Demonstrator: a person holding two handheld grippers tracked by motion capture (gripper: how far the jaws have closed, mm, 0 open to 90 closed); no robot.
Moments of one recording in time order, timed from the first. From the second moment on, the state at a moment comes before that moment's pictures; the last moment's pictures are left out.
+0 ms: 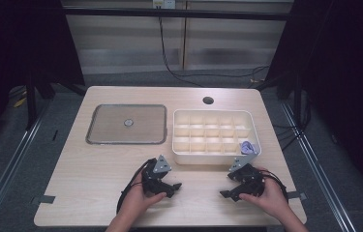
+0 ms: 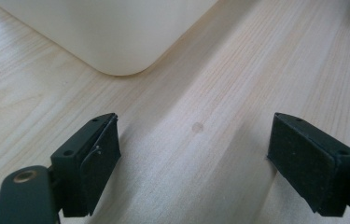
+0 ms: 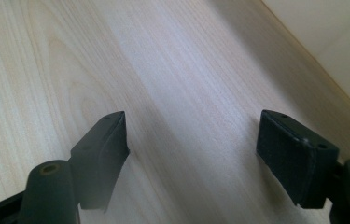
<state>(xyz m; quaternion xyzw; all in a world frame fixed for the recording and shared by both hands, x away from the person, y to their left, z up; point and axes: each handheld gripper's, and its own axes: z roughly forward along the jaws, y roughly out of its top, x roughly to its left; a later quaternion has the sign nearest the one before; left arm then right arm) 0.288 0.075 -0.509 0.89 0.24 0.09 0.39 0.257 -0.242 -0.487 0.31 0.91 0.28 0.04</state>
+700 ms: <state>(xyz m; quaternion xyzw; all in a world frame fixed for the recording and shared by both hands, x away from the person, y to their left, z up) 0.288 0.075 -0.509 0.89 0.24 0.09 0.39 0.238 -0.254 -0.503 0.28 0.89 0.35 0.09</state>
